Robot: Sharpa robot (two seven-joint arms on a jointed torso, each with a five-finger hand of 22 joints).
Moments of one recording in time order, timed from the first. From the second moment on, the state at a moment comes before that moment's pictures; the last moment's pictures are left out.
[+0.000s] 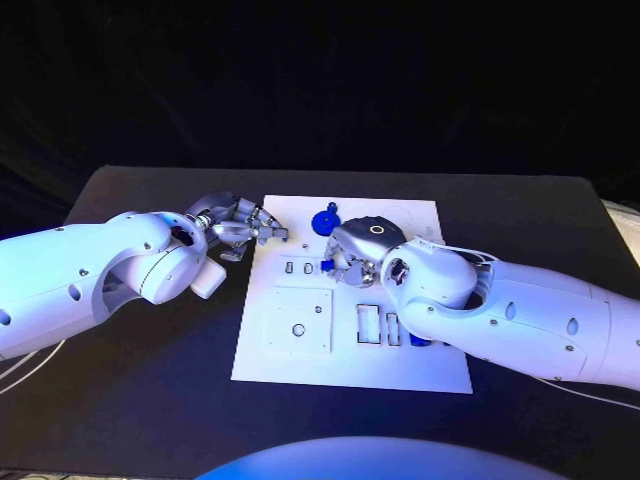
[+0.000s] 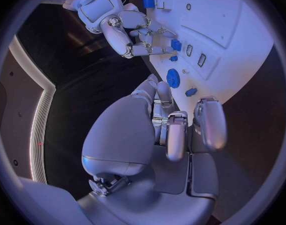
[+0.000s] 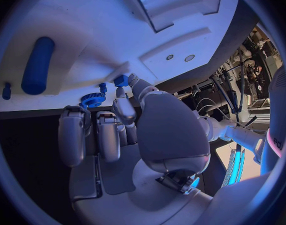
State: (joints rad) left arm 1.21 -0.94 -0.03 1.64 -0.55 -0.33 -0.18; left_hand 1.39 -0.06 0.13 0.09 0.11 0.96 0.06 0.55 0.37 1.14 -0.02 0.85 0.60 1.47 -0.07 1.57 1.31 0.08 1.46 0.03 1.32 1.29; right arm 1.07 -0.62 -0.01 1.60 -1.85 -0.24 -0.43; right_hand 1.30 -0.11 0.32 0.07 0.07 1.10 0.12 0.08 0.07 1.34 0.03 1.10 1.23 1.47 -0.05 1.52 1.31 0.06 1.45 0.06 1.43 1.30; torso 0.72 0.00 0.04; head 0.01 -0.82
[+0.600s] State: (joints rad) left arm 1.21 -0.94 -0.03 1.64 -0.55 -0.33 -0.19; left_hand 1.39 -0.06 0.13 0.09 0.11 0.96 0.06 0.55 0.37 1.14 -0.02 0.84 0.59 1.47 -0.07 1.57 1.31 0.08 1.46 0.03 1.32 1.29; right arm 1.07 -0.62 -0.01 1.59 -1.87 -0.24 -0.44; right_hand 1.31 -0.11 0.32 0.08 0.08 1.10 0.12 0.08 0.07 1.34 0.03 1.10 1.23 1.47 -0.05 1.52 1.31 0.06 1.45 0.06 1.43 1.30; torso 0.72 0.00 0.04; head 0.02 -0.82
